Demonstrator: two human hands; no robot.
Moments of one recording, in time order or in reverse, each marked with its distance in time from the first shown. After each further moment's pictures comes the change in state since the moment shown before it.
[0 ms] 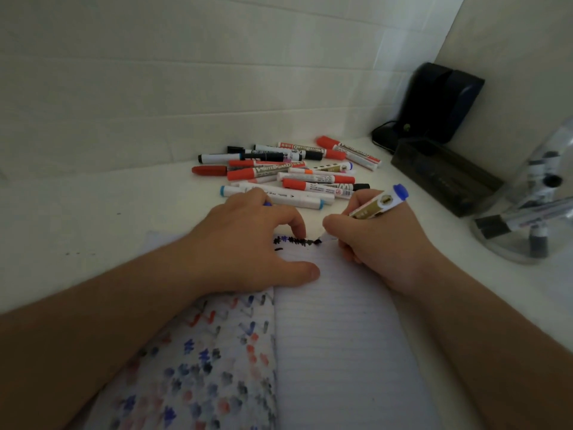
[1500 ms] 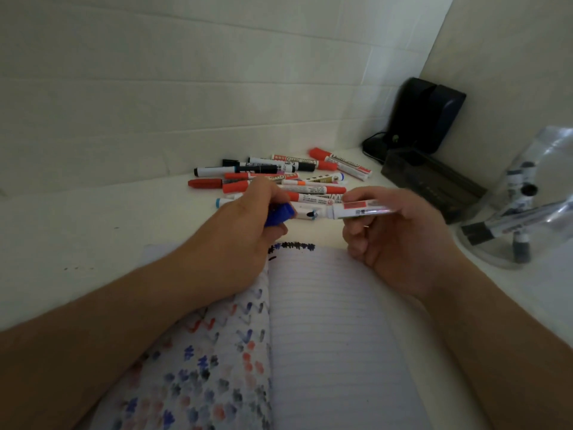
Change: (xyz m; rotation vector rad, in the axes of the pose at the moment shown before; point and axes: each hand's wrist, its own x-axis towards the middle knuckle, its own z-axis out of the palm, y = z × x) left_hand -0.003 0.000 0.001 -0.382 0.296 0.165; right_hand 0.001 0.003 -0.030 0.794 -0.342 0.039
